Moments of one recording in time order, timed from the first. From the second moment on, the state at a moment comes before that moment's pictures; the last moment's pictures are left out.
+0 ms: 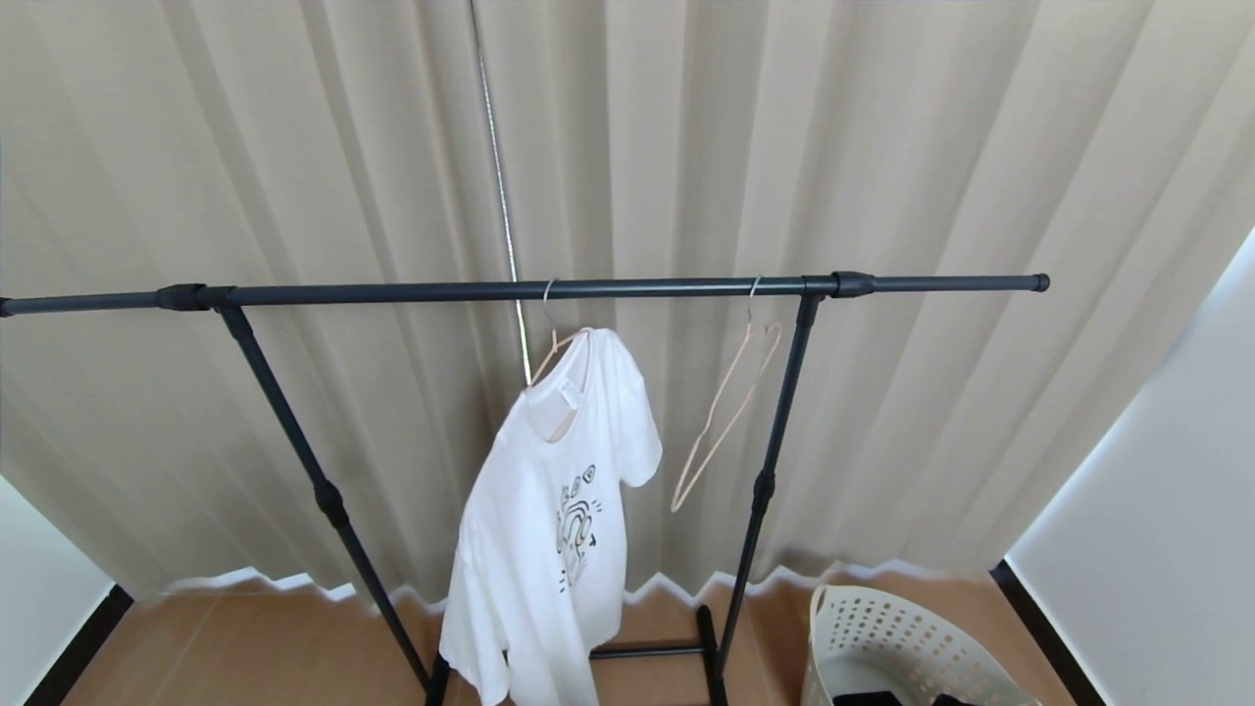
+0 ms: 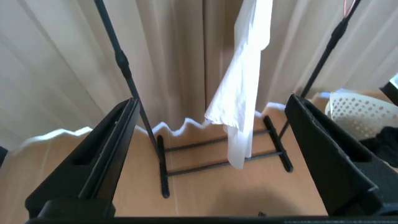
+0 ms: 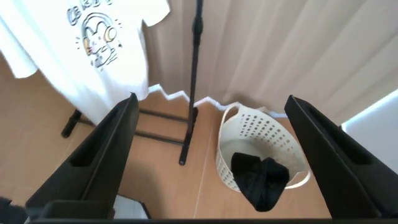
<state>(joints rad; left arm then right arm) -0.02 0.15 0.00 0.00 -0.08 0.09 0.14 0.31 0.00 -0.03 0.03 -0.04</state>
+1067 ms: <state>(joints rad) -0.01 0.00 0.00 0.00 -0.08 0.01 0.00 0.00 -0.01 0.02 -0.01 0.00</state>
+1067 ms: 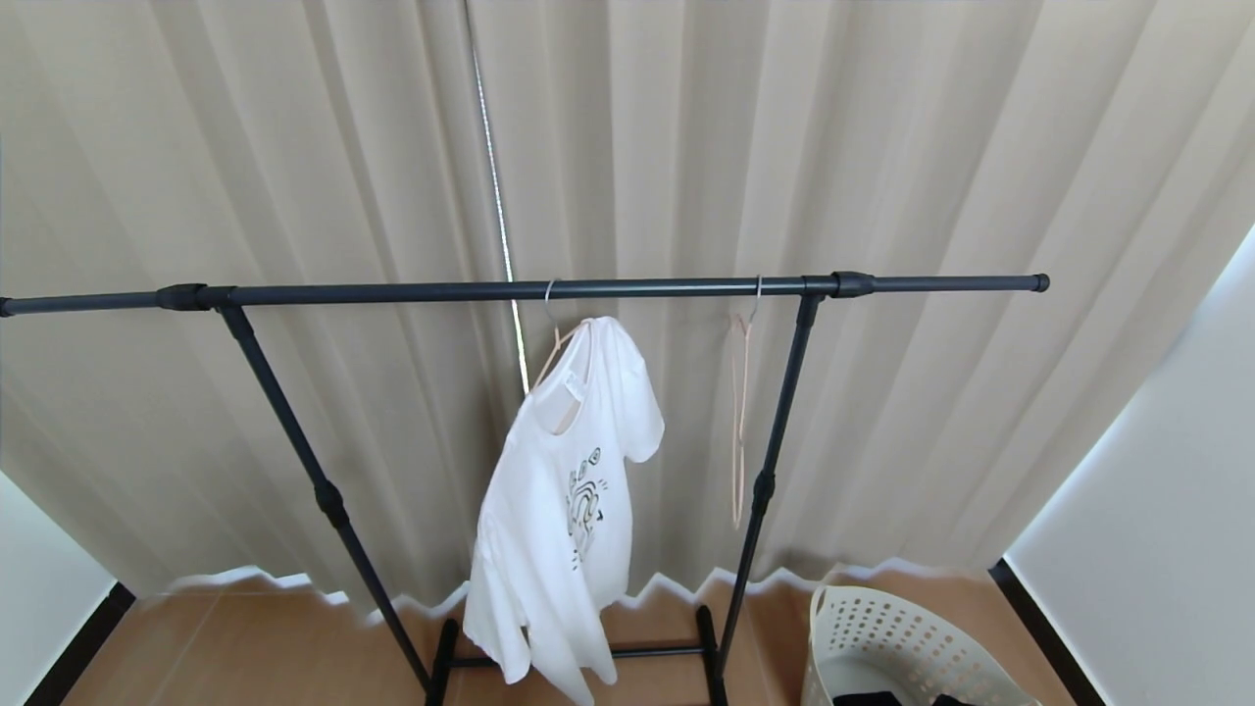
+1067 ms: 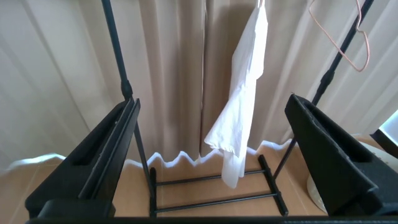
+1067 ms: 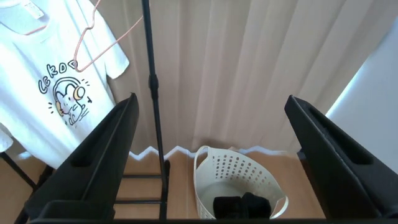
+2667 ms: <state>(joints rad) -0.01 0.00 0.00 0.00 -0.08 0.00 0.00 0.00 -0.01 0.02 -0.01 0.01</state>
